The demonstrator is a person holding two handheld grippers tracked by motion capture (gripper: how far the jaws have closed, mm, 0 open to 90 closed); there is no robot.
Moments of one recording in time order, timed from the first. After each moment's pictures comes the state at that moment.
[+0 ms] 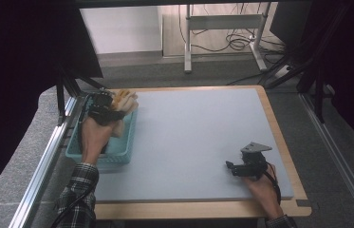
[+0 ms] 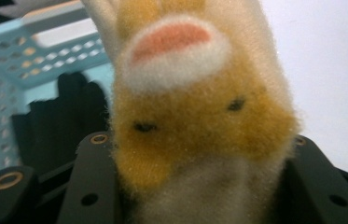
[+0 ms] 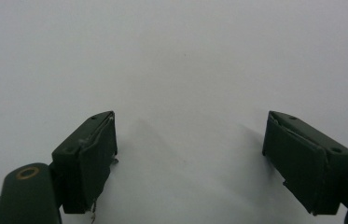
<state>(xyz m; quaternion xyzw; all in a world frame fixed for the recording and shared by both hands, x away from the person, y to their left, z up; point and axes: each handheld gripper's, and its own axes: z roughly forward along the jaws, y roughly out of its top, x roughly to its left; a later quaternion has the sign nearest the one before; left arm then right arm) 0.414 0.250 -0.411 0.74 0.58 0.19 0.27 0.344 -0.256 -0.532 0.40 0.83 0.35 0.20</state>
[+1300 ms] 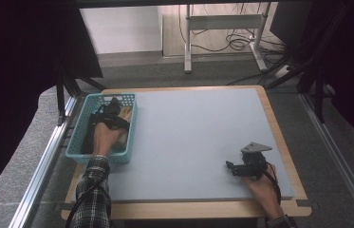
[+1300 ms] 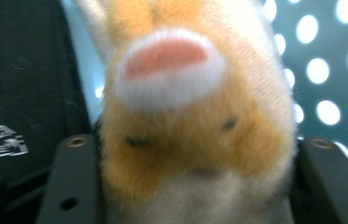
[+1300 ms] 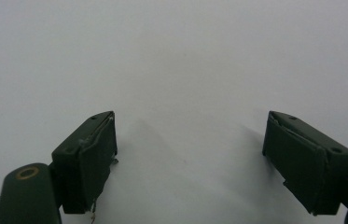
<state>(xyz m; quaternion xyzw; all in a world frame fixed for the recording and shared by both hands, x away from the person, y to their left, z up) 0.474 0.253 -0.506 0.75 0.64 0.06 0.17 0.344 -0.256 -0.532 0.40 0.83 0.35 0.20</state>
